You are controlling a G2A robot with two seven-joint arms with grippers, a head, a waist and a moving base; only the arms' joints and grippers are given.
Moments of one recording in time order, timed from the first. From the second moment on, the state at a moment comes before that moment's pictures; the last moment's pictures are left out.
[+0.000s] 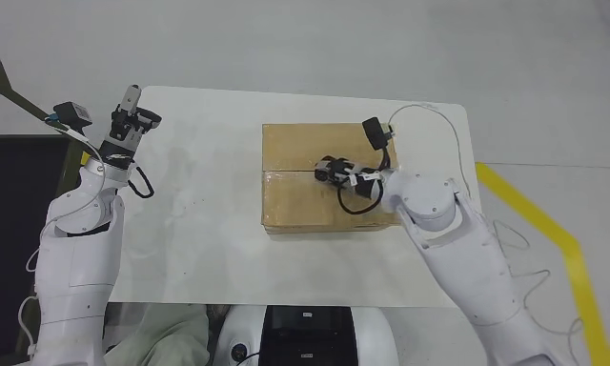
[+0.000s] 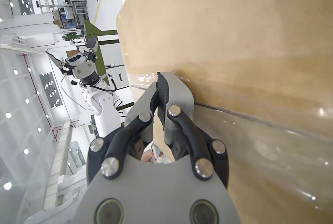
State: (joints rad) left arm 1.34 -1.07 -1.77 -1.47 -0.25 -0.44 -0.47; right arm -1.09 -1.27 1.06 -1.73 0.00 0.52 0.65
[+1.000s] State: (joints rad) left arm 1.34 -1.07 -1.77 -1.47 -0.25 -0.44 -0.47; right arm -1.21 -1.24 1.22 -1.77 0.07 0.55 0.60
